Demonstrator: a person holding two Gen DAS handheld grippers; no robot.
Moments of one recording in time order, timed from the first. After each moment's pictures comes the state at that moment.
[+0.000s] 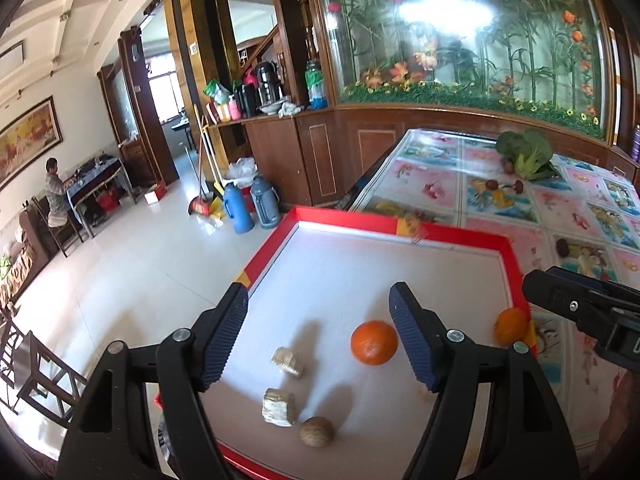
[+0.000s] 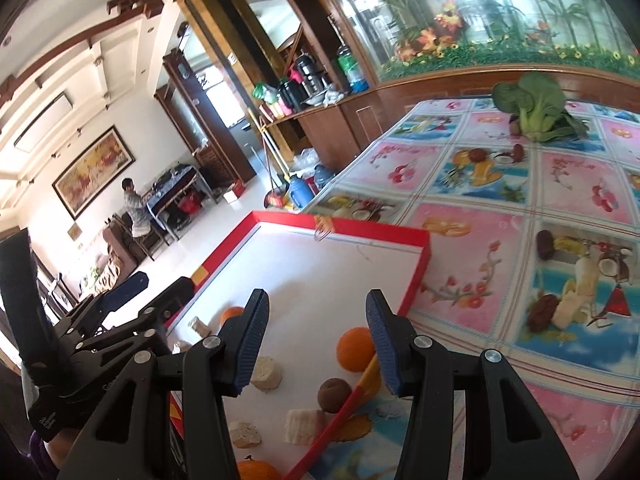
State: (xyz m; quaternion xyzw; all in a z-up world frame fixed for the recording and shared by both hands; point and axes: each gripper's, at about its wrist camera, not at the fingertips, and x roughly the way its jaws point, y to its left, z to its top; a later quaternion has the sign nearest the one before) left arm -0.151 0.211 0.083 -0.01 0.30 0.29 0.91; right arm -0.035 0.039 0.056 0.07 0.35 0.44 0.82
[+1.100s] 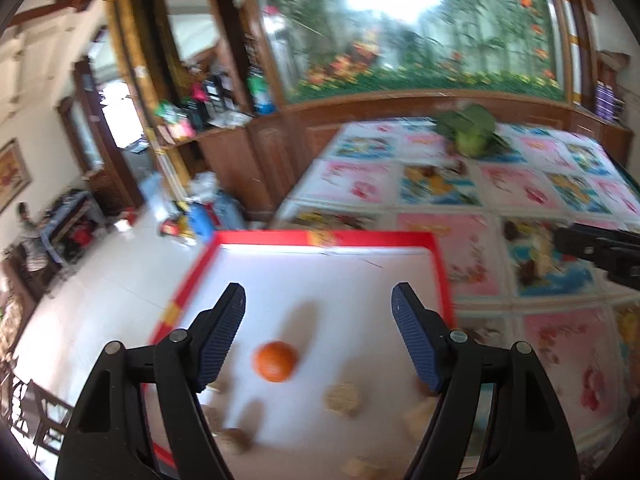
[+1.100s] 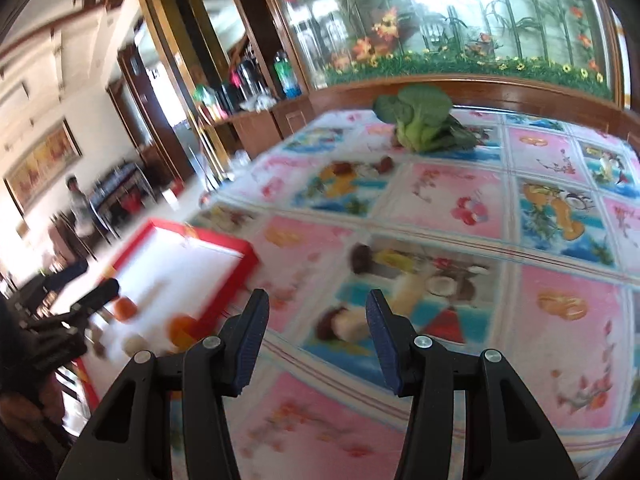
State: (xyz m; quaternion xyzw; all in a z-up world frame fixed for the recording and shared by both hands) left arm -0.105 0.150 0.084 0.04 0.33 0.21 0.92; right arm 0.017 -0.062 0.045 0.00 0.36 0.35 0.87
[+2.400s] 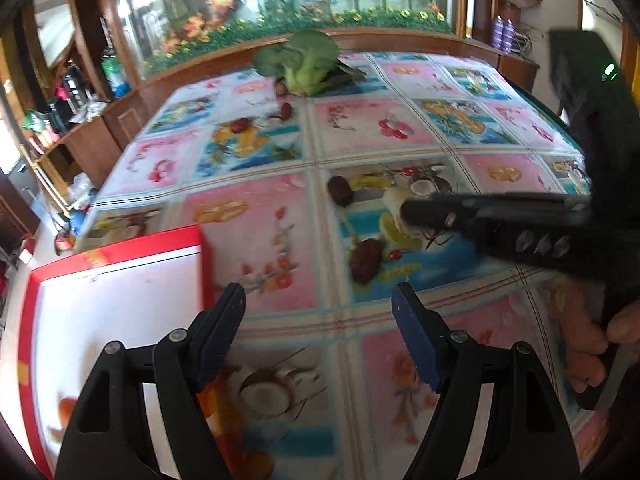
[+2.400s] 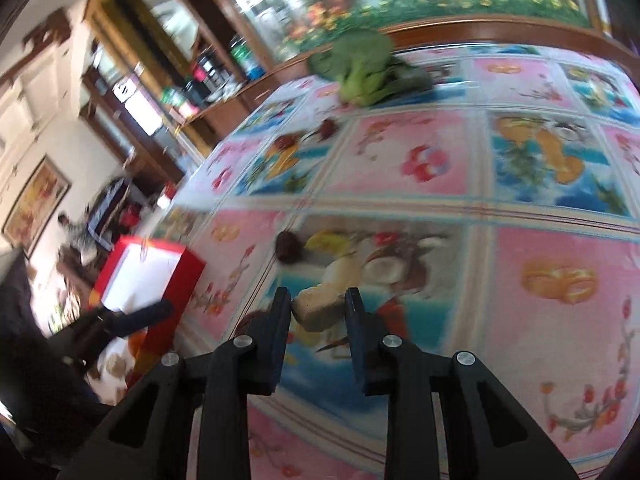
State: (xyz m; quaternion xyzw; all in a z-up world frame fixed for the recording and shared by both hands) left arm -0.005 0.054 0.033 0.06 0.44 -0.01 0.90; right arm 0.069 -0.101 0.019 0.10 0.43 0.32 0.84
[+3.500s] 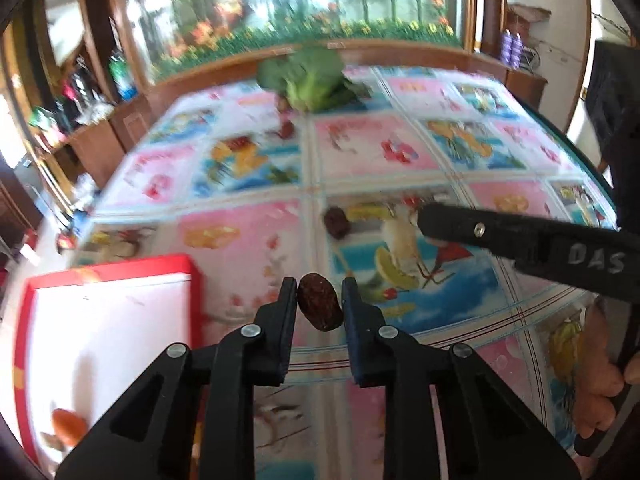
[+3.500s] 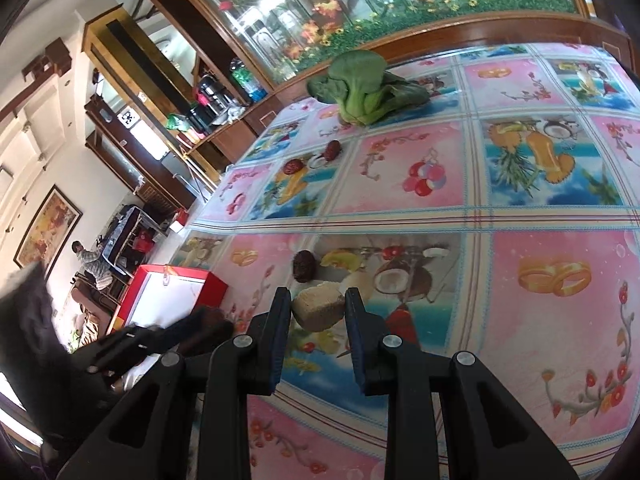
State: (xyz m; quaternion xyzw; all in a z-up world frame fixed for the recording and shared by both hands) left arm 0.000 0.049 0.046 0.05 0.40 0.02 0.91; right arm 0.063 -0.104 0.031 0.14 0.41 0.34 0.84
